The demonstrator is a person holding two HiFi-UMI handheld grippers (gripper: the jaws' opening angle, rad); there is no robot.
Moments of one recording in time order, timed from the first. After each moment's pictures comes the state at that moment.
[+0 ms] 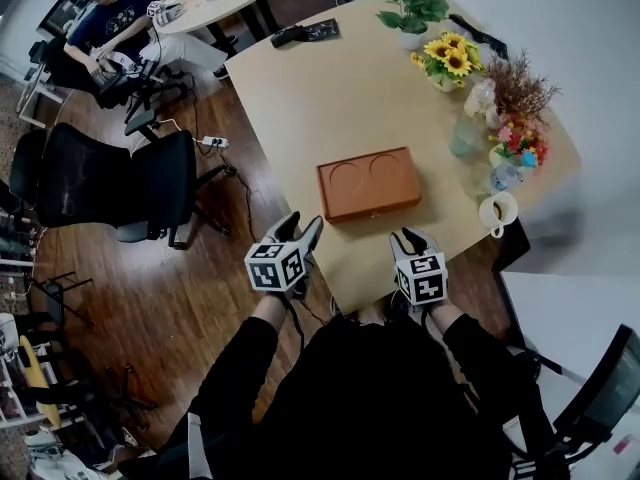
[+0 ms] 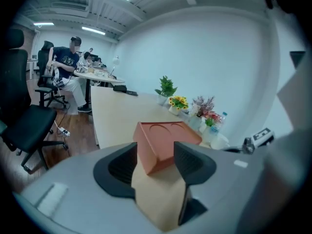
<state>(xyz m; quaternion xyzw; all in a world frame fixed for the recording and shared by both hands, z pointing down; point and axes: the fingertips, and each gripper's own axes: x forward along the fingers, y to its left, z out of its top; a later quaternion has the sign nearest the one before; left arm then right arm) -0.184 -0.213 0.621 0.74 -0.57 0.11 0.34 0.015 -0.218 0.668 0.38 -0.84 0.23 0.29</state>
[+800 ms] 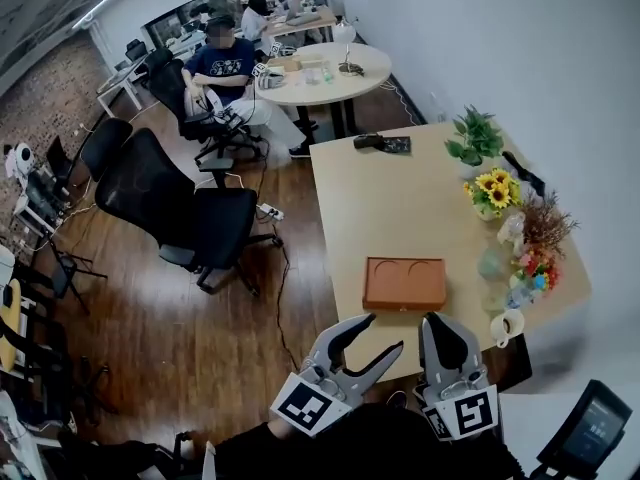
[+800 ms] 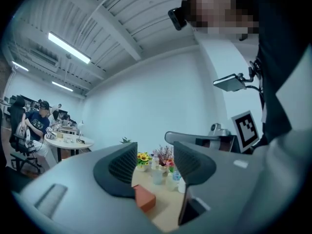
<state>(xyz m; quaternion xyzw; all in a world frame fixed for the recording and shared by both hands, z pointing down) -0.054 -0.113 0.324 0.85 -0.53 -0.03 0.02 -0.013 -0.151 0.302 0.30 -0.95 0.01 -0.07</state>
